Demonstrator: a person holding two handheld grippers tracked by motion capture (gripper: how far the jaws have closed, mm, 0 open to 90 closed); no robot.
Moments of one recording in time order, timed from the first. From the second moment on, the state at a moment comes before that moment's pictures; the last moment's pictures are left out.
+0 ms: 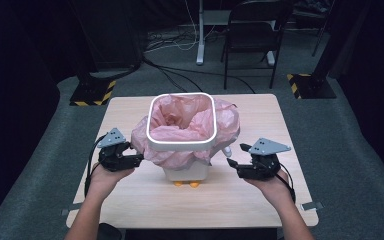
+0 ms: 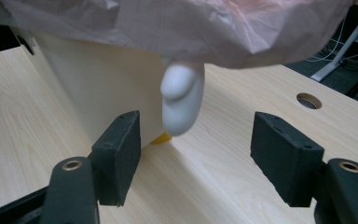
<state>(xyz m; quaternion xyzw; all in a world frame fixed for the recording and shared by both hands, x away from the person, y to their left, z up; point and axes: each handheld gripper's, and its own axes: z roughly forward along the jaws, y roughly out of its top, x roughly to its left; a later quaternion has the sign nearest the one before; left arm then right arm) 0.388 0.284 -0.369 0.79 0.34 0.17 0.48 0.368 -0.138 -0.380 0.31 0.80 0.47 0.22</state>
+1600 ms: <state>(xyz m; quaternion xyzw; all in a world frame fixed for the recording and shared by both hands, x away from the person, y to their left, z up) 0.392 0.280 -0.376 0.79 0.34 0.16 0.49 0.396 -0.107 -0.386 0.29 0.80 0.48 0.21</state>
